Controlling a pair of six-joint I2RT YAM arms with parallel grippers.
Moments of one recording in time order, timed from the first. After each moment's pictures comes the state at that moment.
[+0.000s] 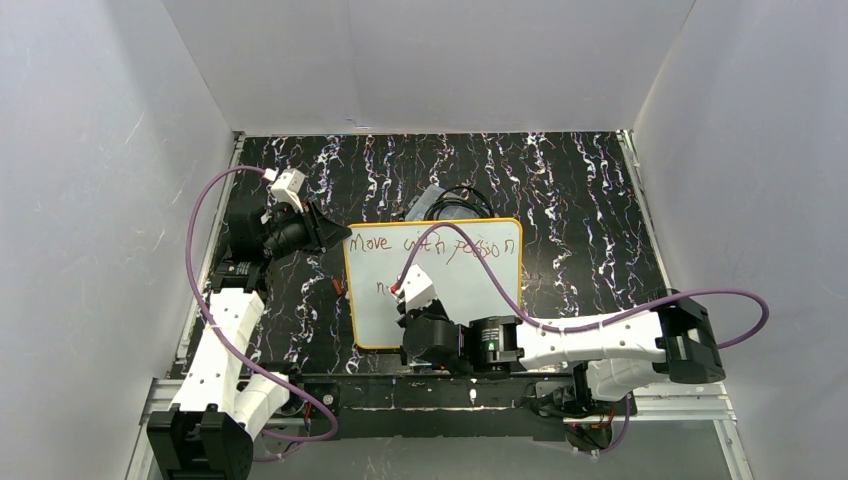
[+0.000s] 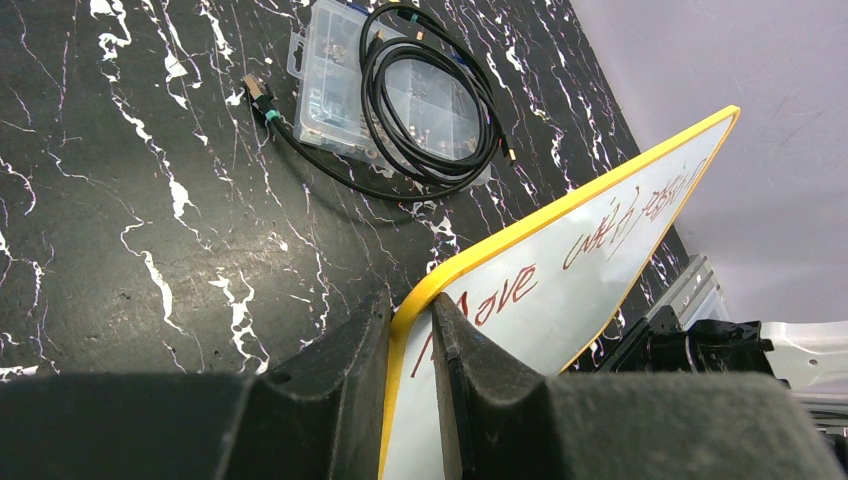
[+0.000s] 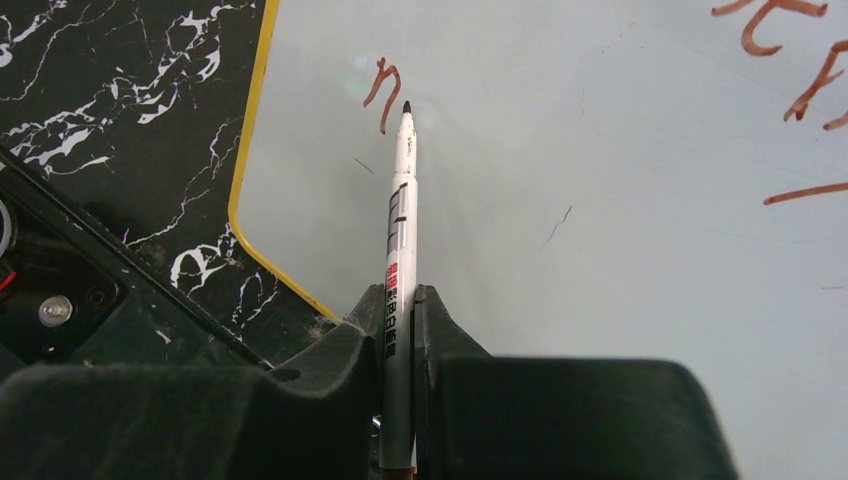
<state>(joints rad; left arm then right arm) -0.02 0.94 0.79 -0.28 0.71 -0.33 1.56 1.37 0.97 -0.26 0.76 0.46</state>
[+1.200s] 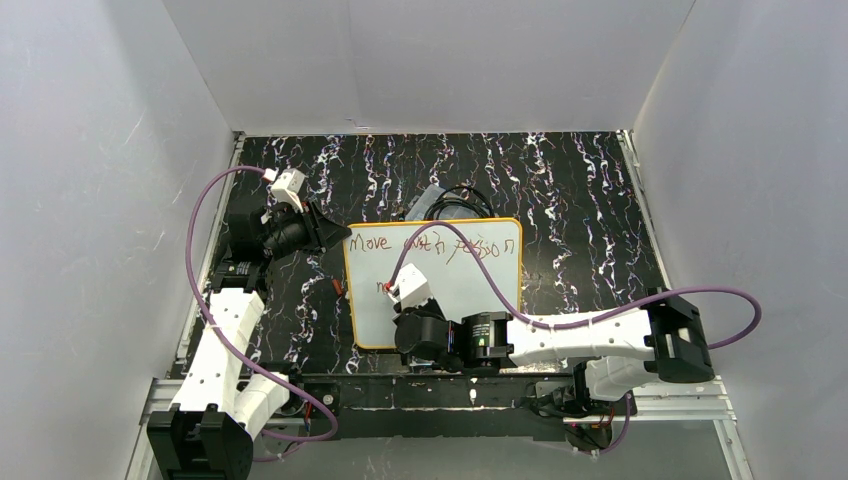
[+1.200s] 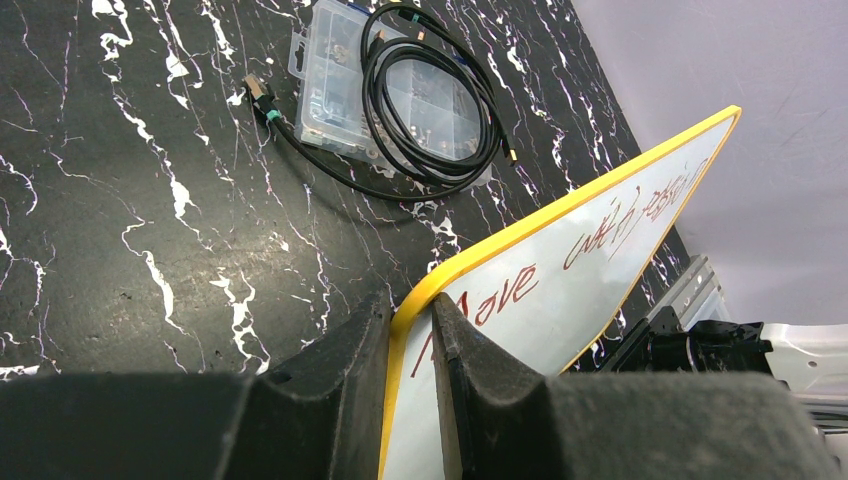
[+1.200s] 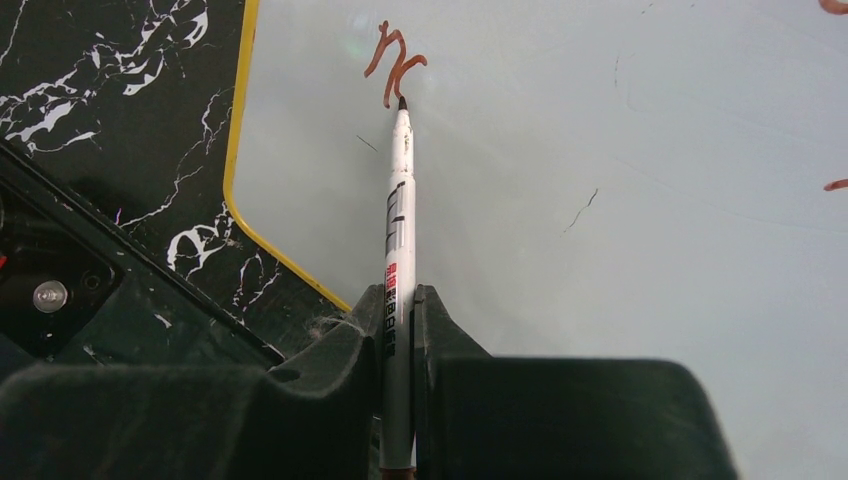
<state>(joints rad) -0.02 0.94 0.79 -0.28 0.71 -0.33 1.53 1.43 1.03 -0.35 0.71 0.52</state>
